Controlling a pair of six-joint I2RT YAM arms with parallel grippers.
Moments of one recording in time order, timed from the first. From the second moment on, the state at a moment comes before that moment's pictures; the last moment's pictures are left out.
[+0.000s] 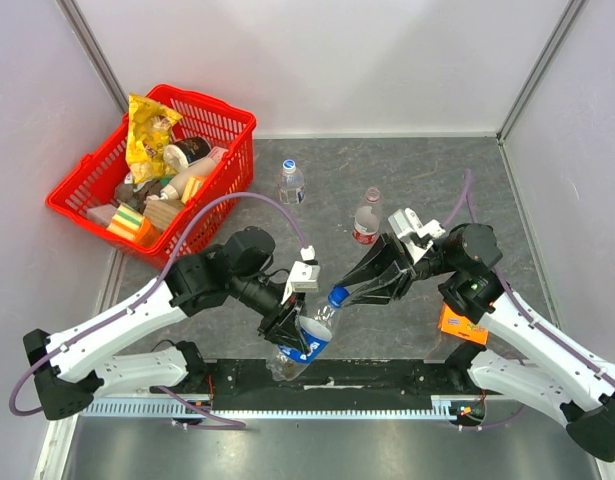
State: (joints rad) left arm -0.98 1.01 1.04 -0.72 0.90 0.06; right arm 0.71 0.88 0.79 0.47 -1.12 0.41
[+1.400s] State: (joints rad) left arm -0.99 0.79 0.88 -0.68 0.06 0.07; right arm 0.71 0.91 0.88 0.16 -0.45 0.43
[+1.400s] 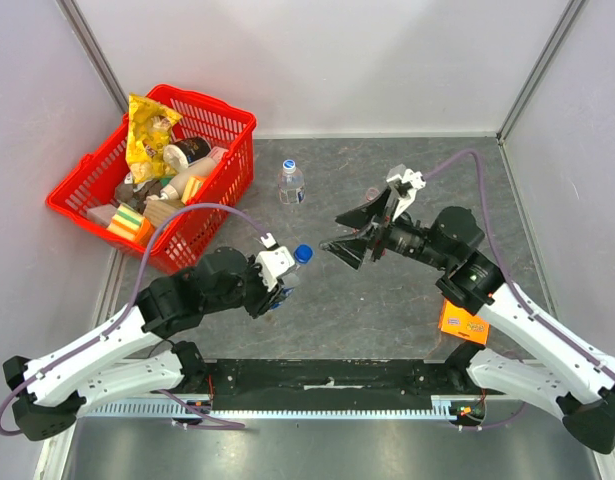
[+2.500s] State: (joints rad) left arm -0.99 0.79 0.80 -0.63 -0.32 0.07; right arm 0.74 1.25 1.00 0.15 -0.47 0.58
